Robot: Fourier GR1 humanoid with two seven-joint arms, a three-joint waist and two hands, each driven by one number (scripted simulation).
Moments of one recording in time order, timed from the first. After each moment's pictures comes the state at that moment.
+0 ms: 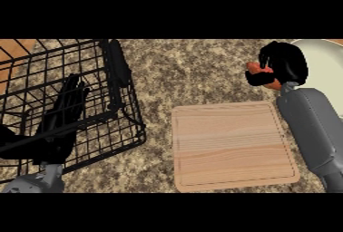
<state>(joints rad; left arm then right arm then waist) -0.11 0.35 -0.22 -1.71 0.34 0.34 0.05 -0.75 -0.34 0.04 -0.90 0.89 -0.19 0.20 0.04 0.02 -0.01</state>
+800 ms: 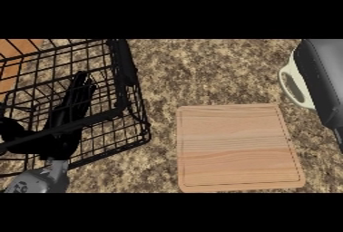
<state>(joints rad) -0.15 0.35 -0.25 -1.68 0.34 0.33 0.03 -1.12 -0.41 -0.04 -0.63 1.44 -0.37 1.07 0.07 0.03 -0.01</state>
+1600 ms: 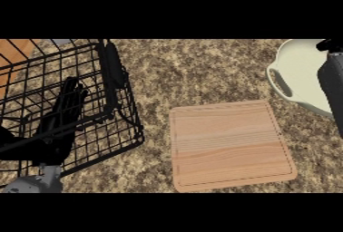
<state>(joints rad) -0.09 0.36 -0.21 -1.69 0.36 0.32 0.01 -1.00 -0.49 -0.19 -0.52 1.47 -0.51 1.02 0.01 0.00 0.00</state>
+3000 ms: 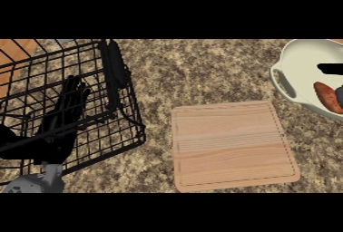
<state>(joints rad) -0.10 0.35 -0.21 -1.68 0.36 0.30 0.01 -0.89 -0.51 -0.56 -0.40 0.98 -0.78 0.41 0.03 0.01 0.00</state>
